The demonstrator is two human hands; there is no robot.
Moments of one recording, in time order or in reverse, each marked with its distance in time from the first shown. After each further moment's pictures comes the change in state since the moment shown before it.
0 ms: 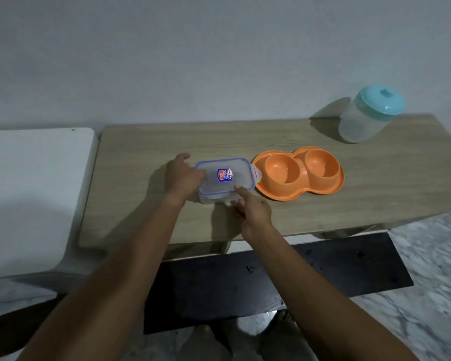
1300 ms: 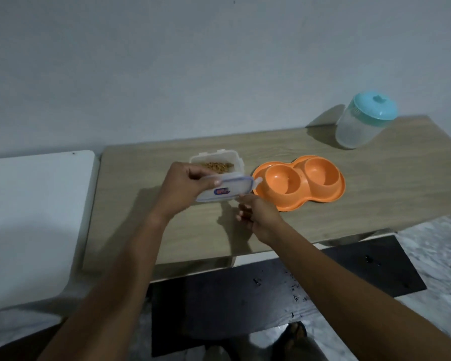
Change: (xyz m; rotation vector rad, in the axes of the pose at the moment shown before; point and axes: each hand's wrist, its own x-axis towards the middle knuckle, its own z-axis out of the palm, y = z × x) left_hand -0.024 0.042 -0.035 -0.112 -0.335 0.445; right_hand 0.009 -0.036 -0.001 -0.189 -0.194 0.031
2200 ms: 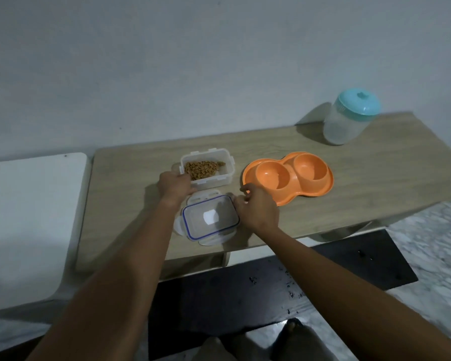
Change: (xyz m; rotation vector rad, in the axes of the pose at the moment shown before) left_hand 0.028 -0.052 0.021 -0.139 0.384 -0.590; right_hand -0.009 0.010 -0.014 -1.131 0.354 -0.603
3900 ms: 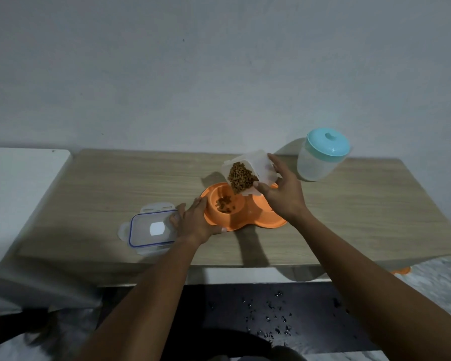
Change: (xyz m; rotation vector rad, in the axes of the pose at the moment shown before) left_hand -0.095 -0.026 0.163 0.817 -0.075 0.358; right_hand 0.104 0.095 -0.181 0.460 -0.080 -0.284
